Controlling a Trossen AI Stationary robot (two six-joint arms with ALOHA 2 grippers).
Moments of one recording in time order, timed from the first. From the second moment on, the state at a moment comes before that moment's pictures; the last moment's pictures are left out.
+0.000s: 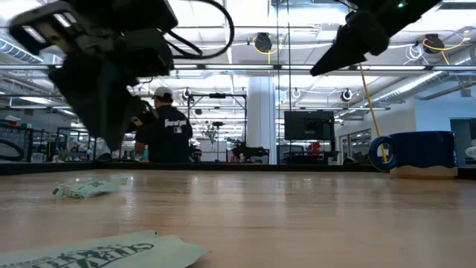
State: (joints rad) left arm -0.16 1.54 0.81 -0.34 0.41 -0.14; right arm 0.35 1.24 0.76 -0.28 0.81 0.14
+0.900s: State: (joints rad) left arm -0.22 1.66 0.81 -0.24 0.26 -0.15; right arm 0.22 1.24 0.63 -0.08 0.80 0.16
